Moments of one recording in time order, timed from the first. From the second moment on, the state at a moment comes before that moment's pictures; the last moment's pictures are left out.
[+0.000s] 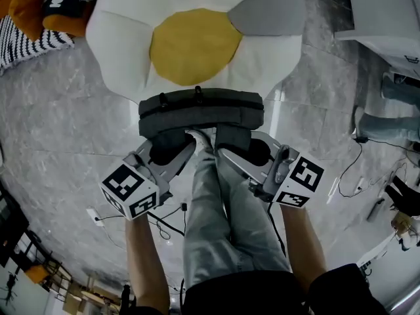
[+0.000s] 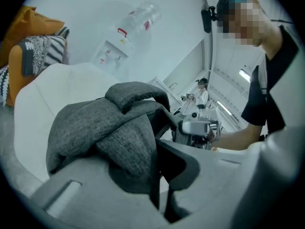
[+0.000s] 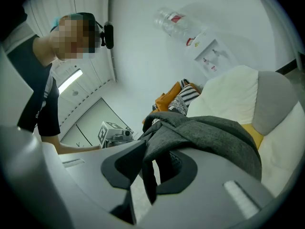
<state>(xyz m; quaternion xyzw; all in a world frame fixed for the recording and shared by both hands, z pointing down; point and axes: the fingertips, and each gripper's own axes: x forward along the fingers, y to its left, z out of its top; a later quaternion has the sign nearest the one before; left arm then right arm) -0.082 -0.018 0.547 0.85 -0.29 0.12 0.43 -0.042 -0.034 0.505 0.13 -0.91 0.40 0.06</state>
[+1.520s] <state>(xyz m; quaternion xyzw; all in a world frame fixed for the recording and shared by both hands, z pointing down) -0.106 -0.200 0.720 0.80 -0.42 0.16 0.40 -0.045 -0.198 0.685 0.15 -0.91 0.34 0.20</state>
